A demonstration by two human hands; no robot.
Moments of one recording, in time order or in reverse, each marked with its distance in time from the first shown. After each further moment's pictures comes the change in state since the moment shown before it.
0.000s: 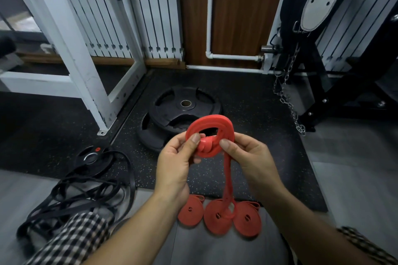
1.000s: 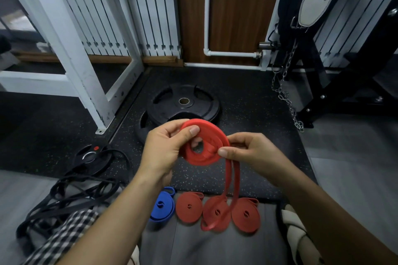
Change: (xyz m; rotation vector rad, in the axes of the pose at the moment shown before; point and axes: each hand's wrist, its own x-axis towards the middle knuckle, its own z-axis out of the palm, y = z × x) left_hand 0.012 0.026 -0.005 0.149 -0.170 0.081; right_hand 0.010 -0.014 -0.025 -0.430 -0.229 0.121
